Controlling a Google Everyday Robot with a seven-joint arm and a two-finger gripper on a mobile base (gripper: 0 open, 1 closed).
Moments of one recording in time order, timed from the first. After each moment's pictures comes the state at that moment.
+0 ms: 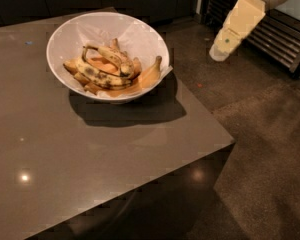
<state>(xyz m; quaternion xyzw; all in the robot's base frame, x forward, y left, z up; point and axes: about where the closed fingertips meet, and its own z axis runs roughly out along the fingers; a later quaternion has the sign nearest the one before) 0.535 -0.175 1.018 -0.47 0.86 0.05 0.18</state>
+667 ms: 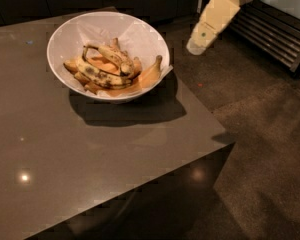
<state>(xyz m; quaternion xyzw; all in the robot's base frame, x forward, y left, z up) 0.551 -0.133 1.024 -0.49 0.85 0.06 0.20</state>
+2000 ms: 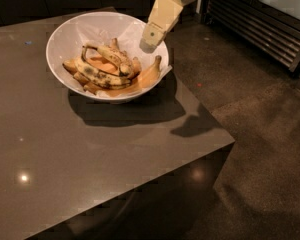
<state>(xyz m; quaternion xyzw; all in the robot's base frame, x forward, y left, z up) 0.574 -0.042 1.017 -0.53 0.82 0.07 0.20</state>
